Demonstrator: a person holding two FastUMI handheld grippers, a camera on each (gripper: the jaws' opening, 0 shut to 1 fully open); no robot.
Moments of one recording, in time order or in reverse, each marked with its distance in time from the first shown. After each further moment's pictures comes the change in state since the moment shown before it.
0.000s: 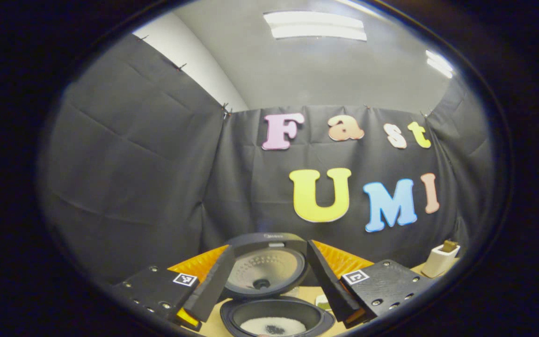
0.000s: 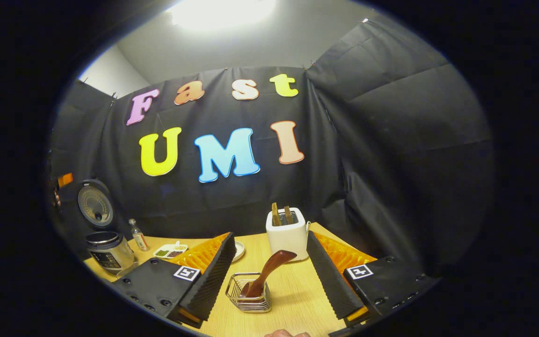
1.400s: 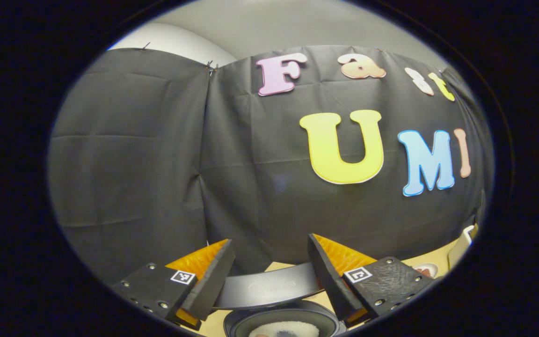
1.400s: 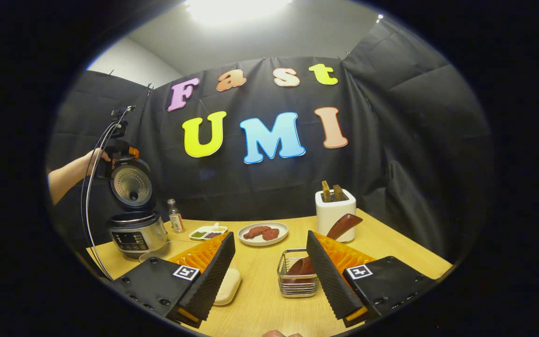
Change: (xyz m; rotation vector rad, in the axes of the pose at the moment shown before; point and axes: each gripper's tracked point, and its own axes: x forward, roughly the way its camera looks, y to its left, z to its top) left arm 0.145 -0.031 -0.071 0.139 0.379 0.062; right arm -0.014 0.091 -0.055 0.042 0.054 0.264
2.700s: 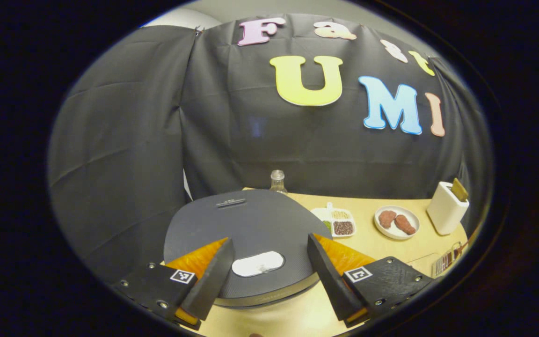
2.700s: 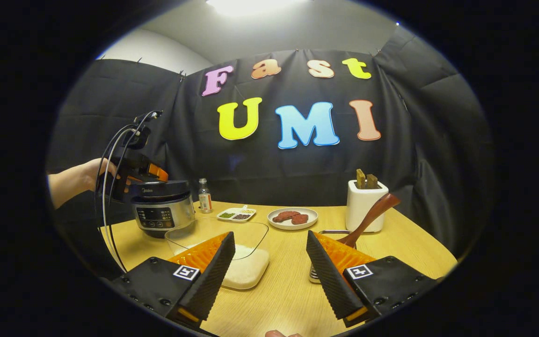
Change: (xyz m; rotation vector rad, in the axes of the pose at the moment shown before) left arm -0.120 -0.067 -0.200 -0.004 0.341 -0.142; right arm -0.019 0.045 -0.042 -0.111 0.059 0.153
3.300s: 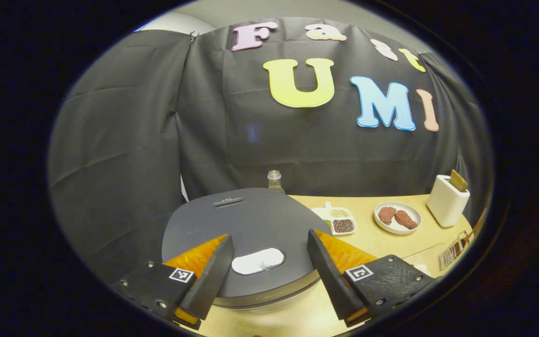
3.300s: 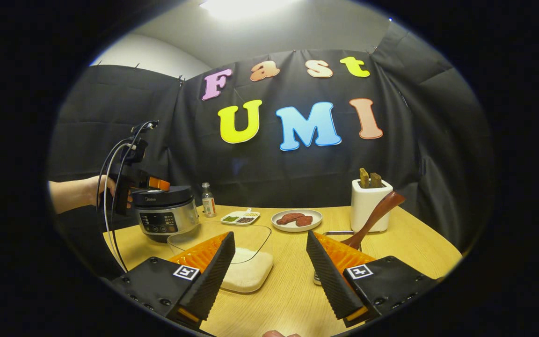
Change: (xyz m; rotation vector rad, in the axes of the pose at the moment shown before) left arm -0.003 -0.001 -0.009 0.019 -0.067 -0.017; right arm 0.006 -0.003 0.002 0.039 -0.027 0.018
